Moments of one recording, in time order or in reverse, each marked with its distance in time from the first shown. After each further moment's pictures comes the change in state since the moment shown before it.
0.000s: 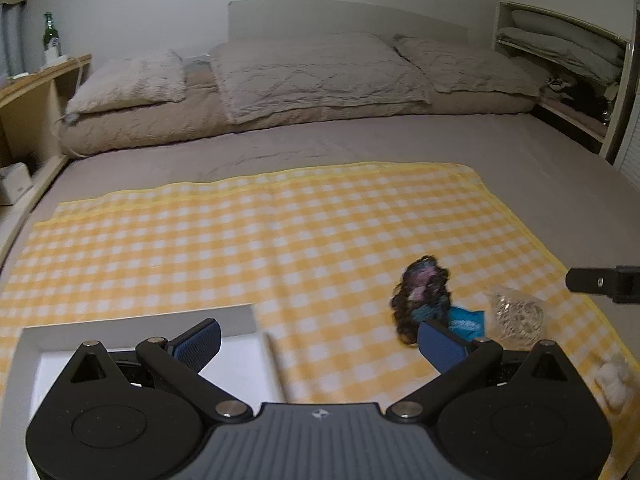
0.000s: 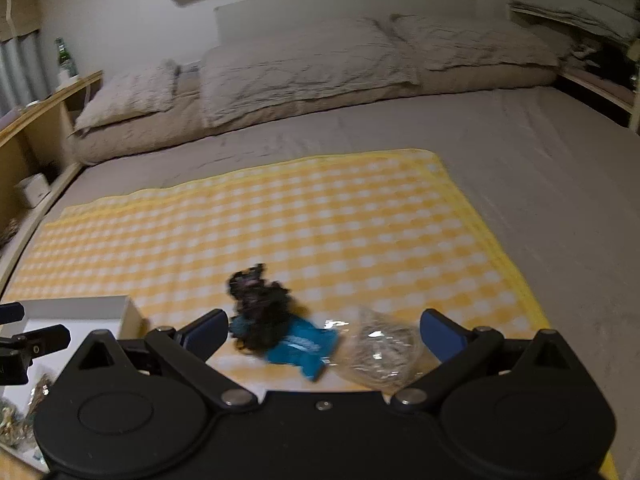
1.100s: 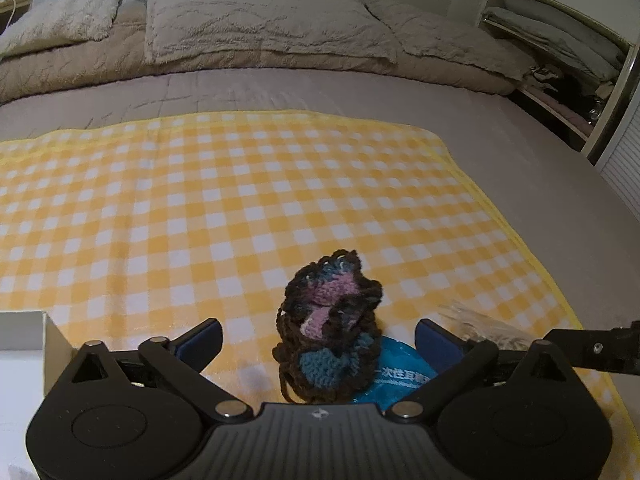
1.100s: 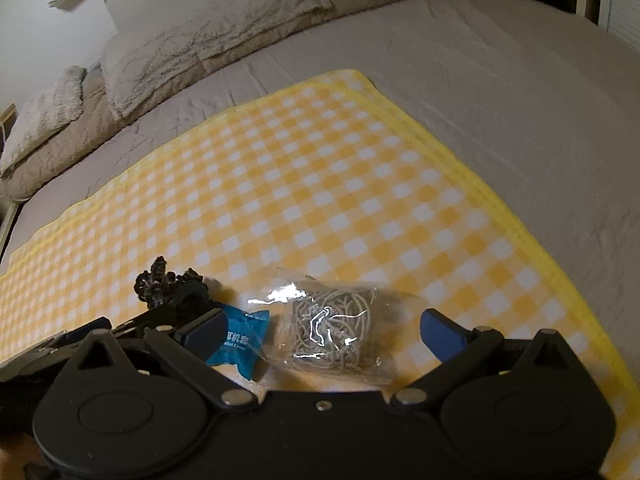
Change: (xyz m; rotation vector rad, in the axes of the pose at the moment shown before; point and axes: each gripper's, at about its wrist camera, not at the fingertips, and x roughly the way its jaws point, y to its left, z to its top) left arm 0.160 -0.075 0.008 -0.078 0.094 -0.168; right arm 0.075 -0.059 -0.005 0.268 0.187 -0.078
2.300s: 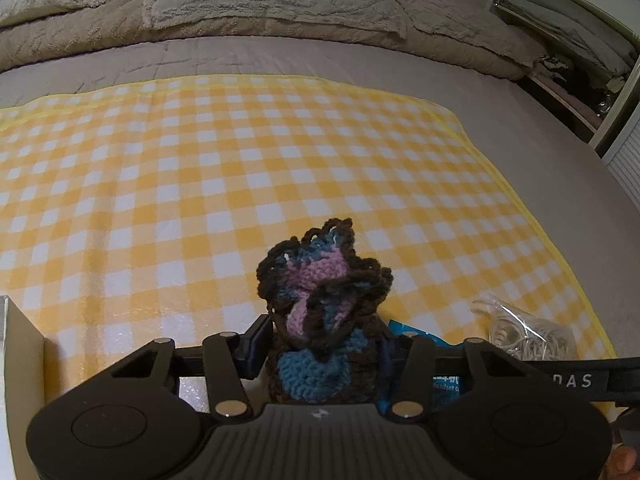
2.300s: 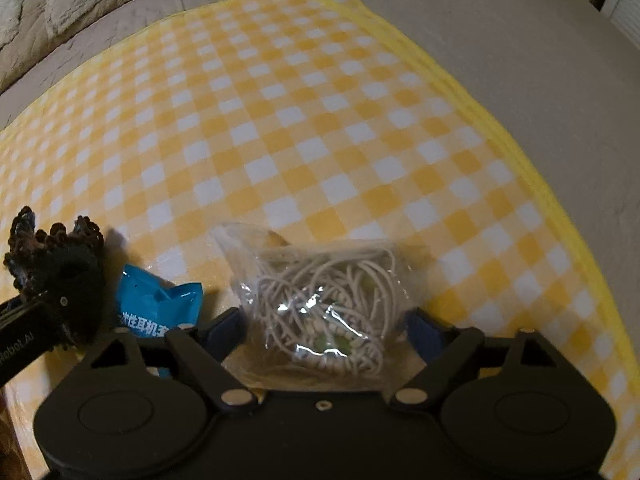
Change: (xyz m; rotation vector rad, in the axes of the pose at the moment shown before) left arm 0.037 0.013 -0.003 -0.030 0.067 -0.019; right arm 0.098 0.016 0.000 -0.070 0.192 -0.206
